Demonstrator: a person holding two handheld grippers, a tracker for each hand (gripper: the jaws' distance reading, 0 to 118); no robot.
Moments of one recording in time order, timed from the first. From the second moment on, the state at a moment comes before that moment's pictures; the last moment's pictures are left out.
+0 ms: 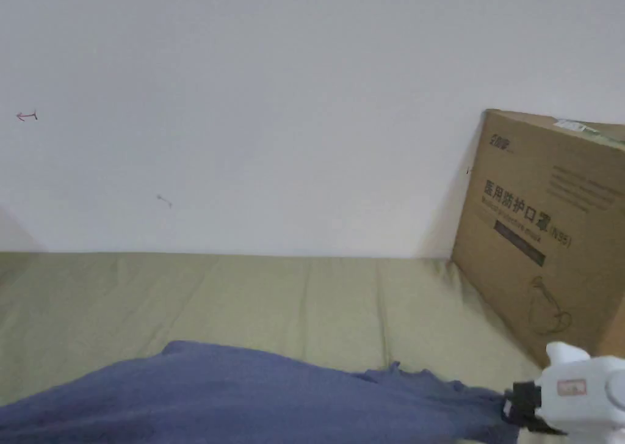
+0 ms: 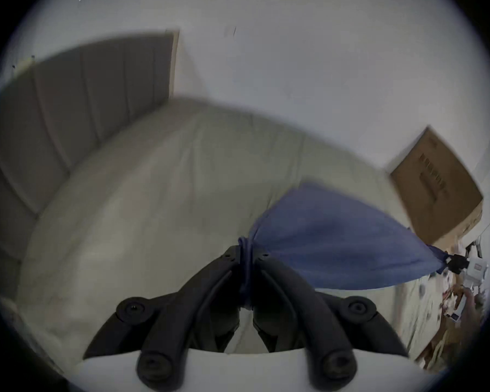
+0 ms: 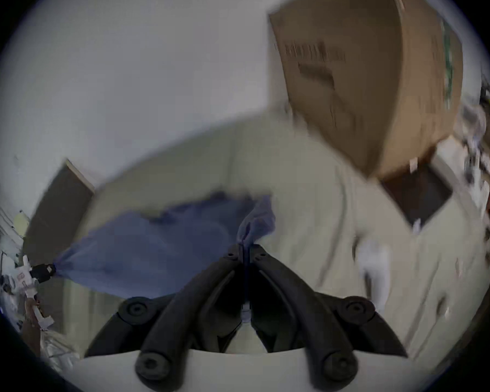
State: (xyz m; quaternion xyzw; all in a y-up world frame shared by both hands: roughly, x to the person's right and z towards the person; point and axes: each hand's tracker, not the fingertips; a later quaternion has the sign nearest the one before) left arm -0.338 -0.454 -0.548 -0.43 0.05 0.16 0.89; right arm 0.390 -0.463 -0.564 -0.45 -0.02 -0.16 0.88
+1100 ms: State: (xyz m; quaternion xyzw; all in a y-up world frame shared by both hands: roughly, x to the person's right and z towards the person) left arm -0.298 -0.399 -0.324 -0.39 -0.09 0.14 0.90; right arm 0.377 -0.434 -0.308 -0.39 -0.07 -0.18 0.90
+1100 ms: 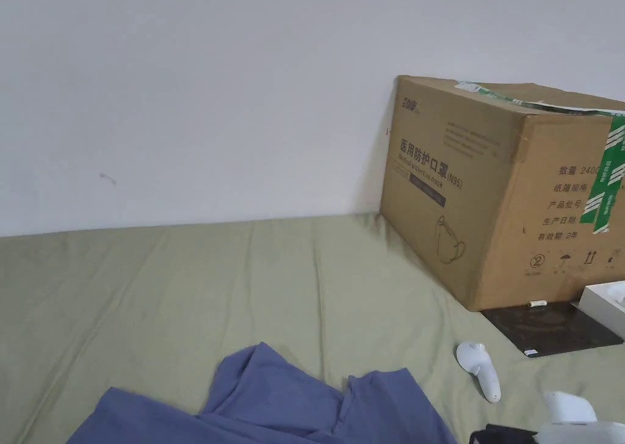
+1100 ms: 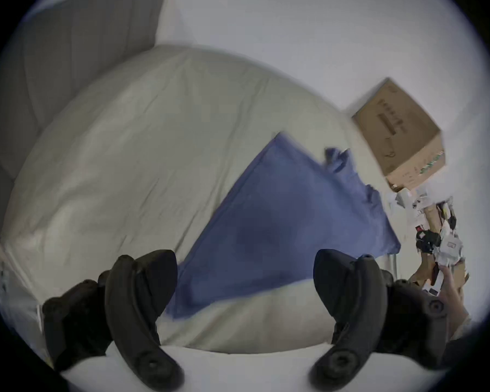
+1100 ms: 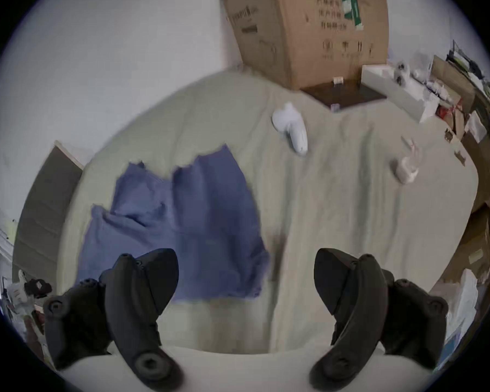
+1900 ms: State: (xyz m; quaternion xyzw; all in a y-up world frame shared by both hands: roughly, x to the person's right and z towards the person) left arm -0.194 -0.437 -0.648 -0.51 -0.22 -0.05 0.83; right arm 0.313 -0.432 -0.335 -0.34 0.00 -0.16 0.93
